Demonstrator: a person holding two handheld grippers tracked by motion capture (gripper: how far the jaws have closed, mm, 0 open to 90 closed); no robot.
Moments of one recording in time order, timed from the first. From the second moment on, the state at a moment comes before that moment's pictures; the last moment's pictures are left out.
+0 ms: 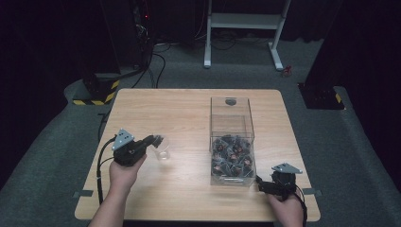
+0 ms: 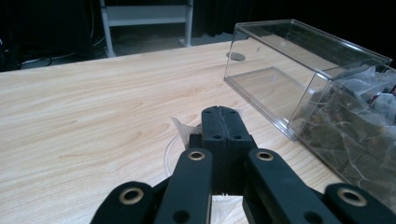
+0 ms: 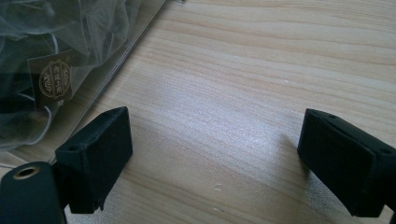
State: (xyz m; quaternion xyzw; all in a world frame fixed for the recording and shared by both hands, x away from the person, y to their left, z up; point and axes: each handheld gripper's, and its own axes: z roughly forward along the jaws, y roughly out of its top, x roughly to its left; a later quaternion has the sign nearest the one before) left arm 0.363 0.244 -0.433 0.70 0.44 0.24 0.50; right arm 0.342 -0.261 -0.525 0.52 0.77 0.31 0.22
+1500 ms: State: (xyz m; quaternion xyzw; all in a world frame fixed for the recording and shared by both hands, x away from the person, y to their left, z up) left arm 0.358 0.269 -0.440 0.71 0.47 0.23 0.47; right arm 0.342 -0.261 -0.525 0.52 0.77 0.31 0.22
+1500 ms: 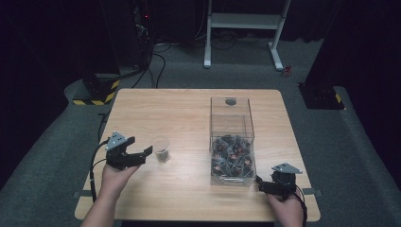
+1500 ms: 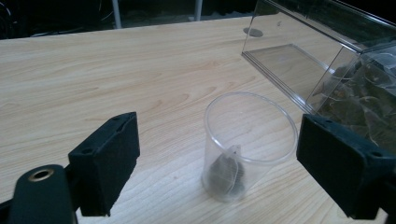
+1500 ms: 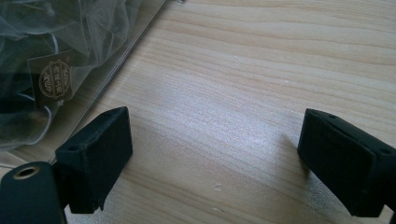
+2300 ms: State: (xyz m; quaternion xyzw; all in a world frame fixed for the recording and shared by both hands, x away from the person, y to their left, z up) left arm 0.323 0.318 -0.514 0.75 0.52 0.20 0.35; right arm 0.343 -0.261 -0.525 0.52 0.77 0.31 0.22
